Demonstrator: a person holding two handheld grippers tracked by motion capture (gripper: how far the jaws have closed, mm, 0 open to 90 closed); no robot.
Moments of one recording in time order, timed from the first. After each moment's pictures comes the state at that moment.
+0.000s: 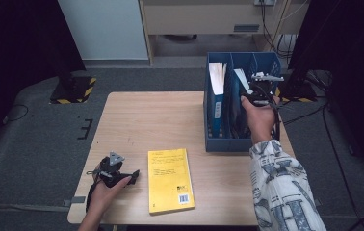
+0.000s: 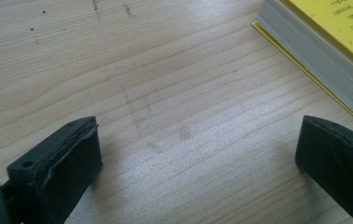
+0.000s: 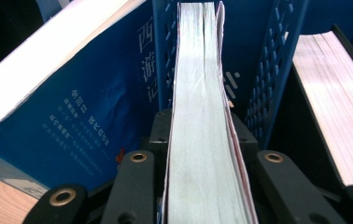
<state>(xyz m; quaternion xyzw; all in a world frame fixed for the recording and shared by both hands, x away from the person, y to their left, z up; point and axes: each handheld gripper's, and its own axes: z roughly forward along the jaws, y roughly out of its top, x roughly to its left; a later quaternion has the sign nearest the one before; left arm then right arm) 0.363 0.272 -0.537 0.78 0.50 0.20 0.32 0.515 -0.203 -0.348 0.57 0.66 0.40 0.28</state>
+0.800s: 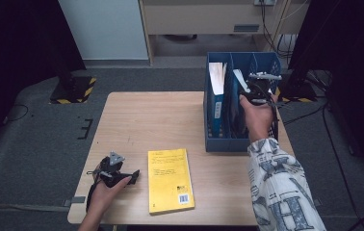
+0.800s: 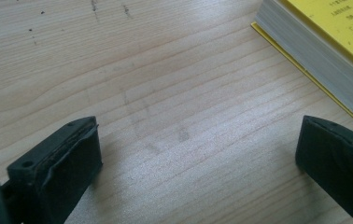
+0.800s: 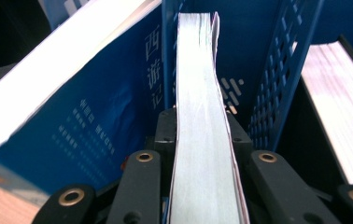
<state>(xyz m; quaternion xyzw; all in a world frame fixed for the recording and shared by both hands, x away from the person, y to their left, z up) 0.363 0.272 -0.537 0.78 0.49 0.20 0.32 0.520 -0.198 -0.345 0.56 0.66 0.41 0.28</state>
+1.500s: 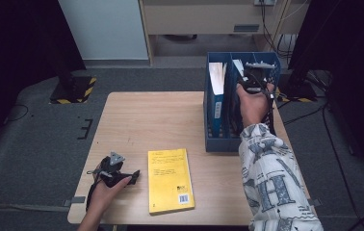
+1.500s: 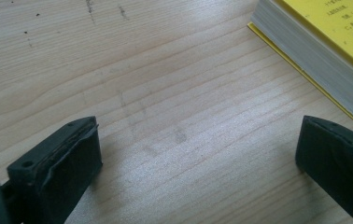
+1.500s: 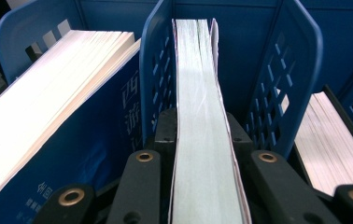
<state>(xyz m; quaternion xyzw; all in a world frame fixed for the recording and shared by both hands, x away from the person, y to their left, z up) 0.364 0.271 -0.537 0.79 0.49 0.20 0.32 0.555 -0.189 -0.337 0.56 0.65 0.39 0.33</state>
